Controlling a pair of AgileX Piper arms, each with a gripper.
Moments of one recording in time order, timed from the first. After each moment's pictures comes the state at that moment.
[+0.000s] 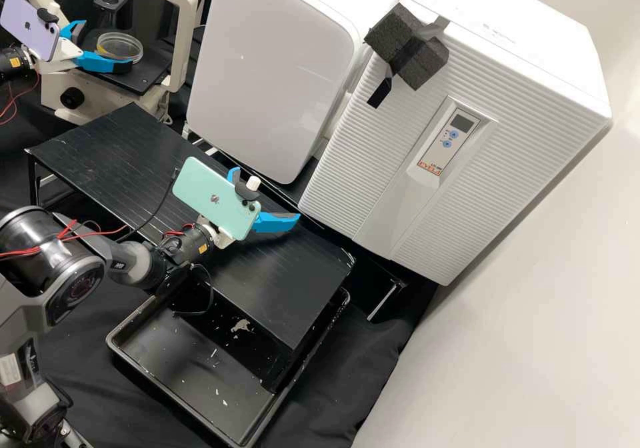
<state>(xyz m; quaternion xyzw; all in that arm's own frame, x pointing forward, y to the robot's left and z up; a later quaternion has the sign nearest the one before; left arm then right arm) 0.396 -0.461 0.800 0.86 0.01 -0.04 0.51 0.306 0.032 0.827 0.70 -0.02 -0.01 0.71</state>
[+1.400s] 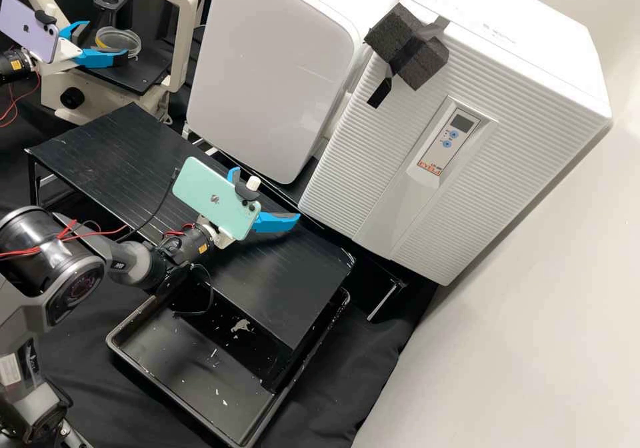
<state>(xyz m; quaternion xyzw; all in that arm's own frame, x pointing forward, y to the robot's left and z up) 0.396 -0.455 0.796 0.86 0.01 -0.04 0.51 0.306 0.032 0.827 0.70 -0.02 -0.01 0.71</state>
